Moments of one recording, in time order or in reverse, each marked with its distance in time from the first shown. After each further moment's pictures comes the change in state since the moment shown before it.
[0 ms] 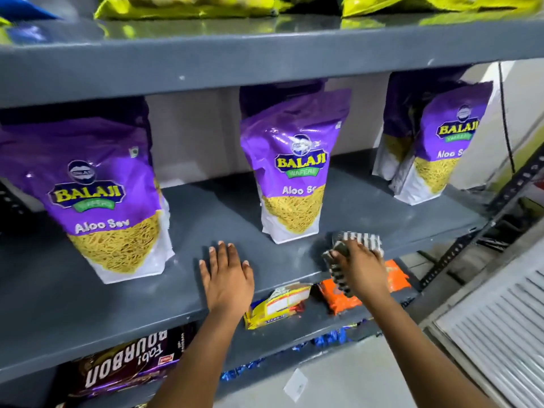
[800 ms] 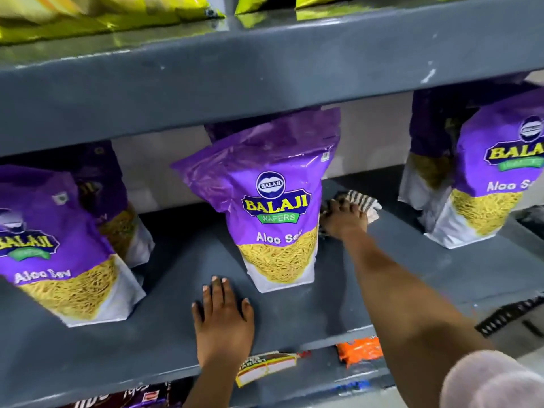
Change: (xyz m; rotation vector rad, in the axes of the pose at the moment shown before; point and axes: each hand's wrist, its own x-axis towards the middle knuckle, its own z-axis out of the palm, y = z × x) left_hand 0.034 0.049 0.043 0.103 -0.050 -0.171; right_hand 0.234 -0.008 0.030 -0.063 -0.304 0.003
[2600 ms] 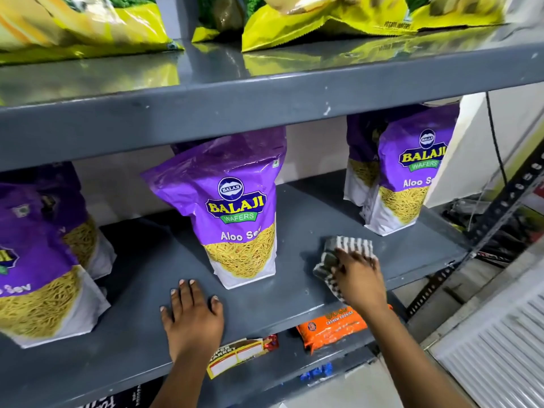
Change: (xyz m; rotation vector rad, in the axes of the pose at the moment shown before) left_hand -0.008 0.000 -0.005 -0.063 0.025 -0.005; right_hand -0.166 0.083 -0.015 0.033 0.247 -0.001
